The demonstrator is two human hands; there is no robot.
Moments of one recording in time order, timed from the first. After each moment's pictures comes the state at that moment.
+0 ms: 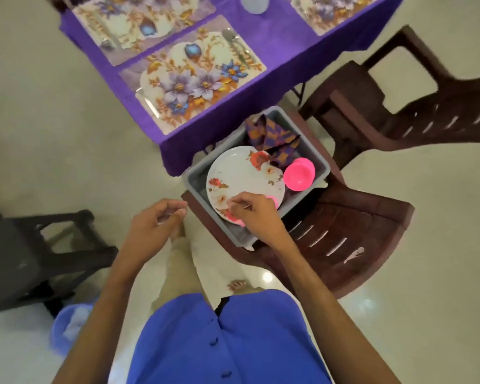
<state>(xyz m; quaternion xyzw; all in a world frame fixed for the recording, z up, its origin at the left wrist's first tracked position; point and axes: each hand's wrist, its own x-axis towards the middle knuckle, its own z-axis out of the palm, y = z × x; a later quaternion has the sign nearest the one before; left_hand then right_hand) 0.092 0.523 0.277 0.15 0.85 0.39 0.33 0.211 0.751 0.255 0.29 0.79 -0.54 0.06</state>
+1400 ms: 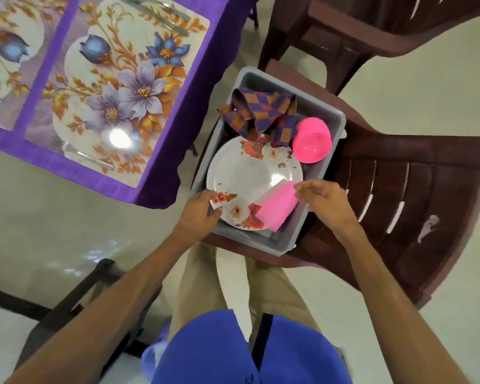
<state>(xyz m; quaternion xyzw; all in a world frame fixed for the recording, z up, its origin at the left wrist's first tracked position) -0.052 0.669 0.096 0.36 0.79 0.11 0.48 0.202 0.840 0.150 0.62 0.58 -0.52 0.02</state>
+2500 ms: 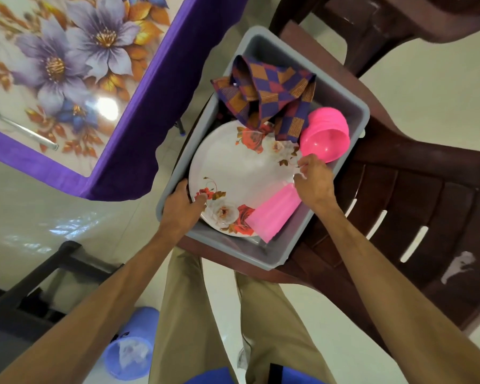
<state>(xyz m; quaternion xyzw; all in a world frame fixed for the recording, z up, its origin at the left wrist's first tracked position) -0.043 0.681 0.002 0.16 0.85 0.17 0.48 0.181 0.893 0.006 0.59 0.71 -0.35 0.12</state>
